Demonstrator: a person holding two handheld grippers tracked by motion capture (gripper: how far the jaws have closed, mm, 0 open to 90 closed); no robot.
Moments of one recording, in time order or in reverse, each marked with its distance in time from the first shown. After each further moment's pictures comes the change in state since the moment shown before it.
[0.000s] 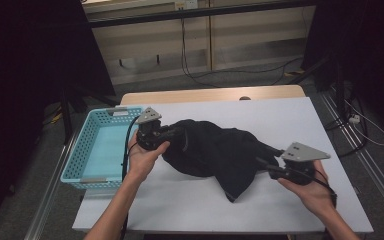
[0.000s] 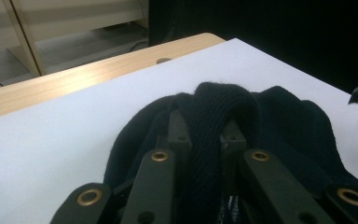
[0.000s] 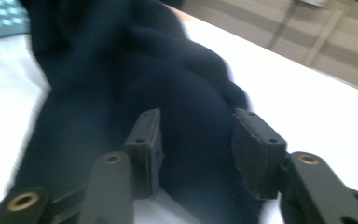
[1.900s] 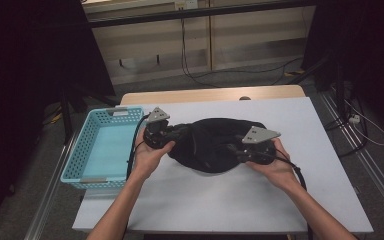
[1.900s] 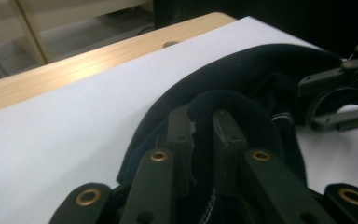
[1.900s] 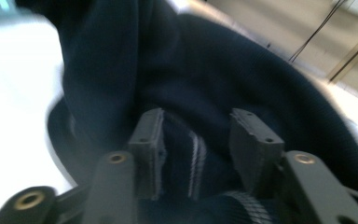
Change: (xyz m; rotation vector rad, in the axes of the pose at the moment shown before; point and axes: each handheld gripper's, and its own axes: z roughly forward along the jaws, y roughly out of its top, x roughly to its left) left arm 0.006 -0.007 0.022 0.079 0.044 0.037; right arm 0.004 0.027 0.090 0.080 0.054 -0.110
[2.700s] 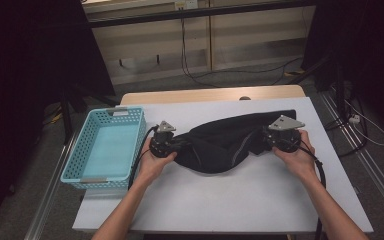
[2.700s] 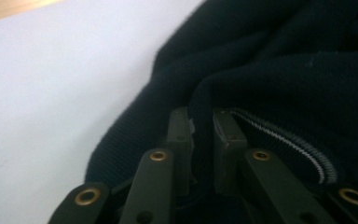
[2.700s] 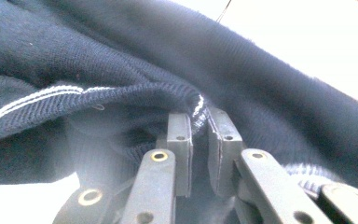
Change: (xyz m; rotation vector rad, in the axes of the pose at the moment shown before) left arm 0.011 -0.048 0.041 0.177 0.017 0.010; right arm -0.072 -0.039 -0.021 0.080 -0.255 0.086
